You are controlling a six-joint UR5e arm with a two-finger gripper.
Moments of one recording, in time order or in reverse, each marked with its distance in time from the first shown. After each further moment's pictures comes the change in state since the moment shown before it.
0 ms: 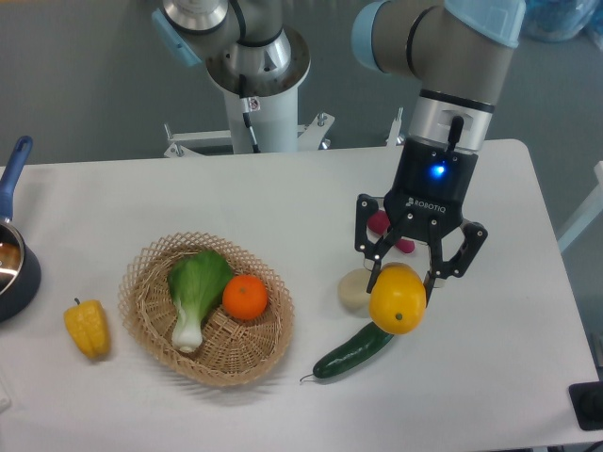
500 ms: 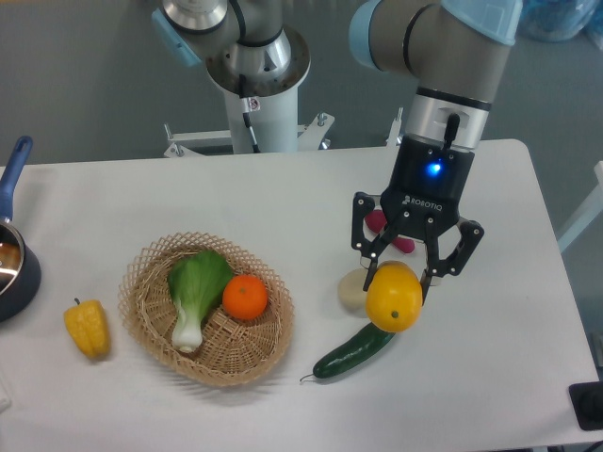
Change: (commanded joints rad) arm -0.006 0.008 -0.011 0.000 0.002 0.003
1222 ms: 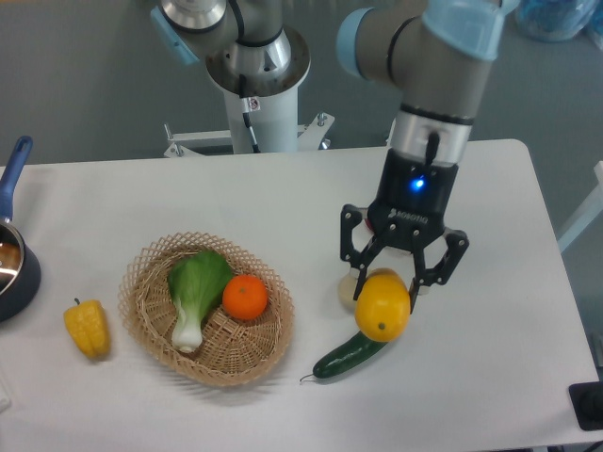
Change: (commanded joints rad) arm -0.118 -0.041 -0.005 0.000 0.254 0.000
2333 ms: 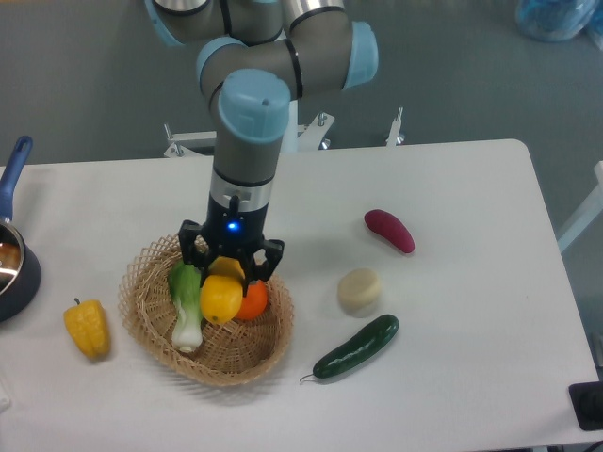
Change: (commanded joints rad) arm -0.269 0.089 -0.331 -0.031 0.125 -0.344
